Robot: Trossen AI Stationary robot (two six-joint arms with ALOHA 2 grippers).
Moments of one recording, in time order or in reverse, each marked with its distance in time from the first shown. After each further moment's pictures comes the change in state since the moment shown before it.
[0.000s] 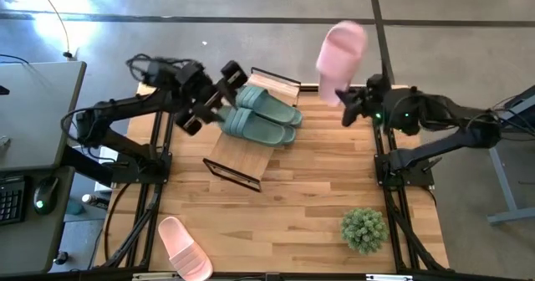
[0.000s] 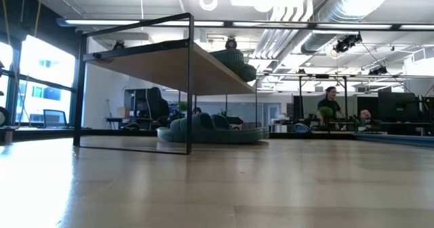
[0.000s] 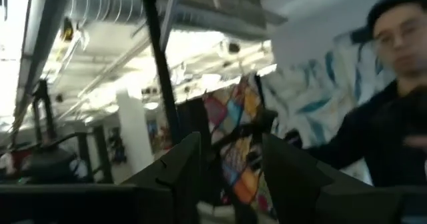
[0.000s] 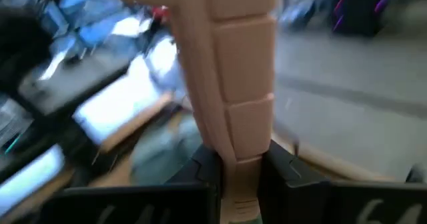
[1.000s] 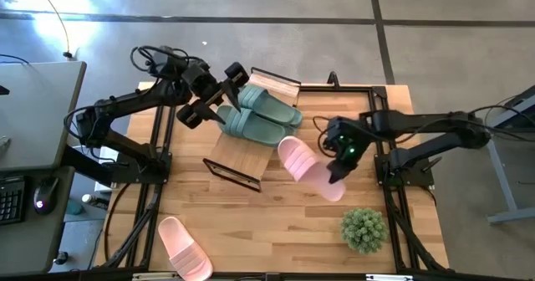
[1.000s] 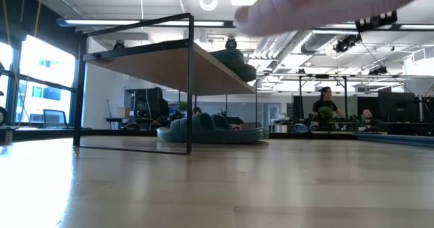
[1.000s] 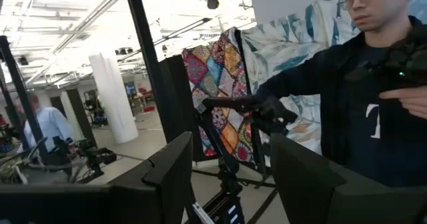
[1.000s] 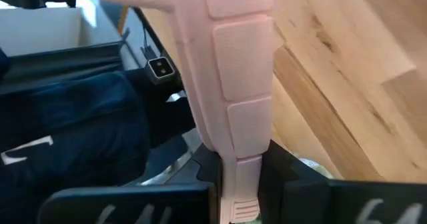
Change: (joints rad) left arm 0.079 0.005 0.008 -0.142 0.242 0.092; right arm -0.095 0.169 -0.267 -0.224 -1.329 0.287
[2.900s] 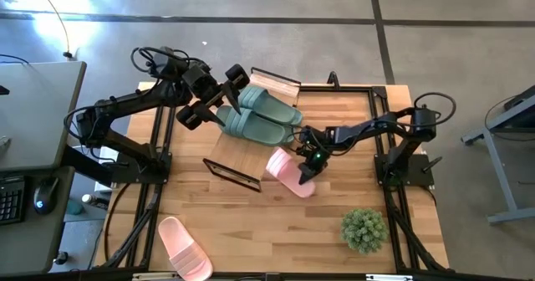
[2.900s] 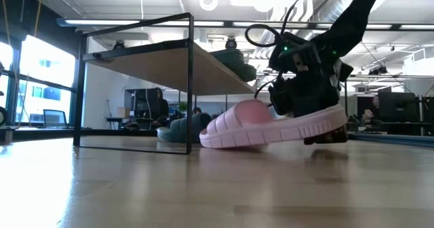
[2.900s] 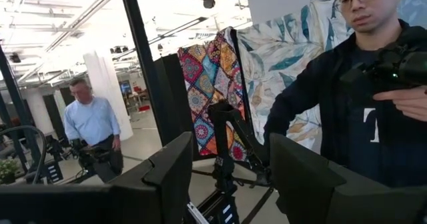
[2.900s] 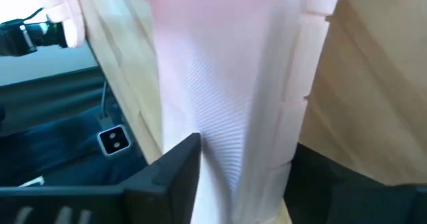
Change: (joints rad) left arm 0.000 0.000 -0.001 0.000 0.007 -0.009; right arm -0.186 0.527 -0.389 0.930 -0.174 -0.075
